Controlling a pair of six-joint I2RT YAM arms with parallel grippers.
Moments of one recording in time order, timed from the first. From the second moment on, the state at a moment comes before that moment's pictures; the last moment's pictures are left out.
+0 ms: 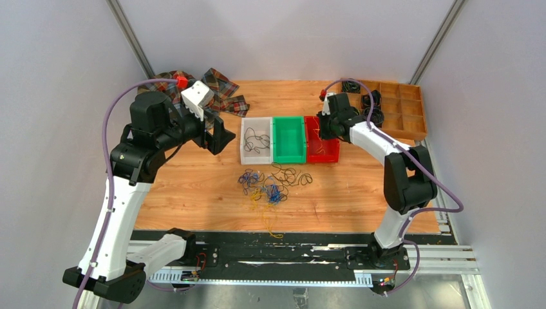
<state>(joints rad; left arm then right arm) -0.28 1.01 1.43 -0.77 0.46 0.15 0.33 1.77 1.26 -0.32 -0.06 0.10</state>
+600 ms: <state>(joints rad) -0.28 1.02 1.44 -0.77 0.46 0.16 0.33 1.55 1.24 -0.24 0.00 0.16</state>
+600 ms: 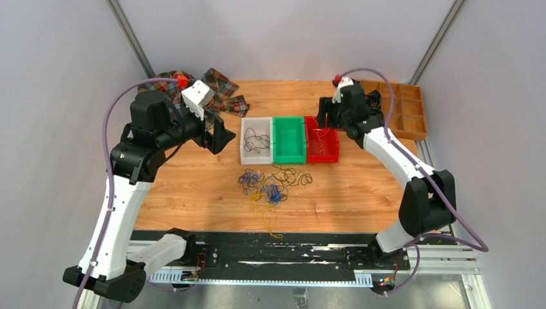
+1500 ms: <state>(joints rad) -0.28 1.04 1.45 -0.82 0.45 0.22 0.31 2.19 1.87 -0.35 -0.12 -0.10</state>
